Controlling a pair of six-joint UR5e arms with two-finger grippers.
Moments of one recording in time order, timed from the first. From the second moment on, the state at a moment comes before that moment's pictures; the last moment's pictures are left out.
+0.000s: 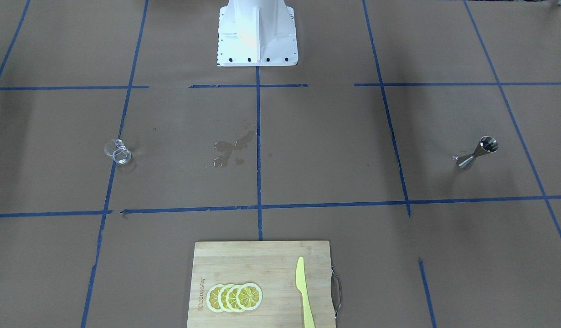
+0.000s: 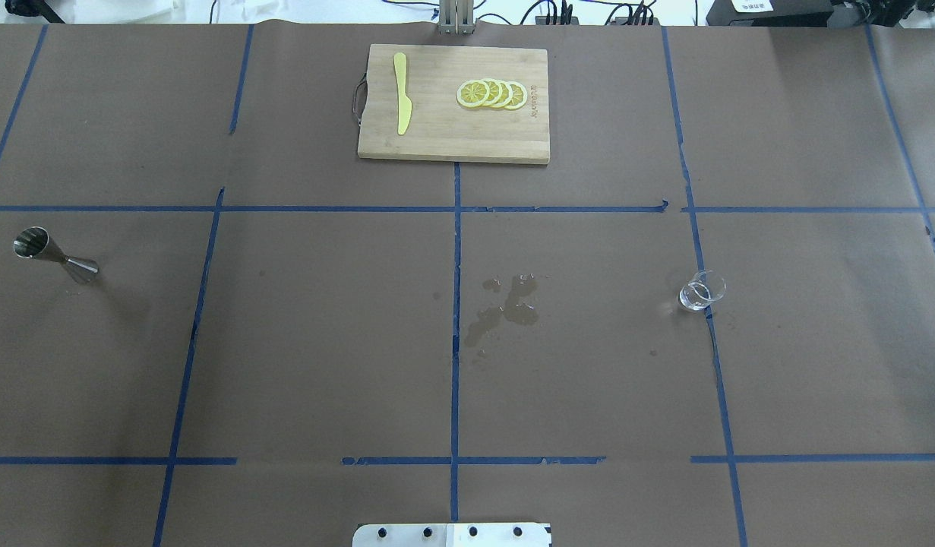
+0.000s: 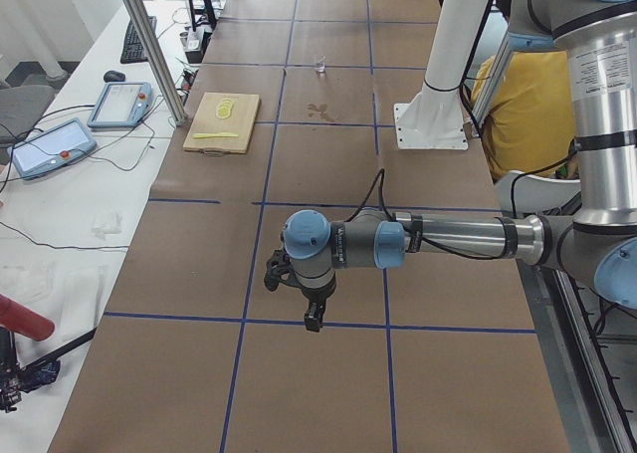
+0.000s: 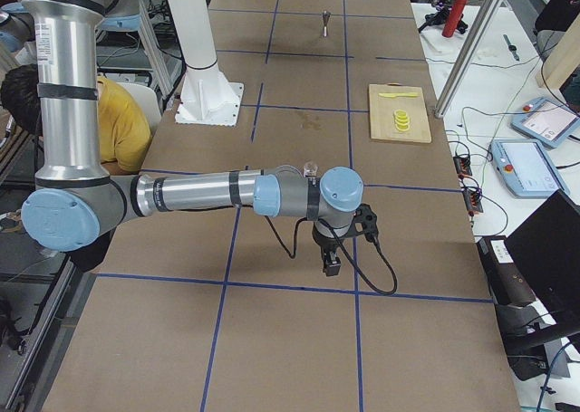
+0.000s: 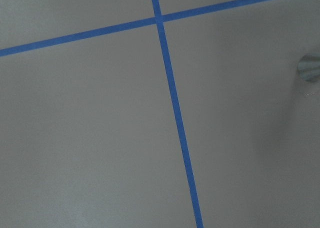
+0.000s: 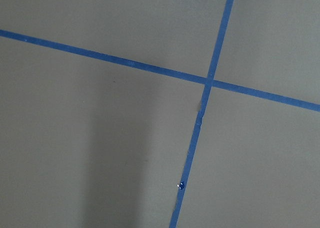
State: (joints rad) left arm -1.55 -1.42 -1.76 -1.50 -2.35 0.20; right arm 1.54 -1.60 1.72 -1.70 2.37 -0.21
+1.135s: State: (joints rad) left arm -1.56 -1.44 -1.77 -1.61 -2.35 0.02; right arm 1.54 -1.60 1.71 -1.69 2.39 -0.20
